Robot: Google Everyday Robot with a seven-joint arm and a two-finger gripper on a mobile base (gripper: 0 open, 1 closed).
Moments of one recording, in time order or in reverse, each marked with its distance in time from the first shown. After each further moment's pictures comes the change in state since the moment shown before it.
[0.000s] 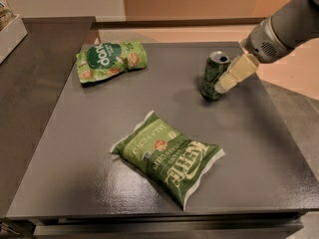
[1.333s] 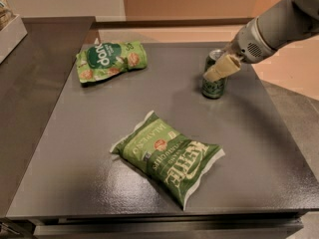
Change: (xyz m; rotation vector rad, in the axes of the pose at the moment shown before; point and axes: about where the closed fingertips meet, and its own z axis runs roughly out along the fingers) arm -0.024 0.006 0.026 -0.061 -0.071 -0.031
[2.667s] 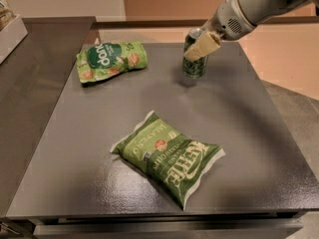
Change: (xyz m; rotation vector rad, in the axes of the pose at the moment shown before) arm -0.077 -0.003 0.006 -0.038 -0.084 -0.105
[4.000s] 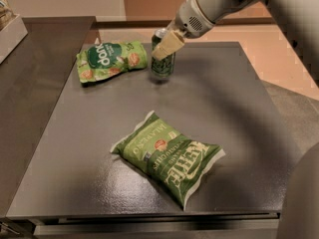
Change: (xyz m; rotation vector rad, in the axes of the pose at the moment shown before) arm -0.056 0.012 0.063 -0.108 -0.032 -0.051
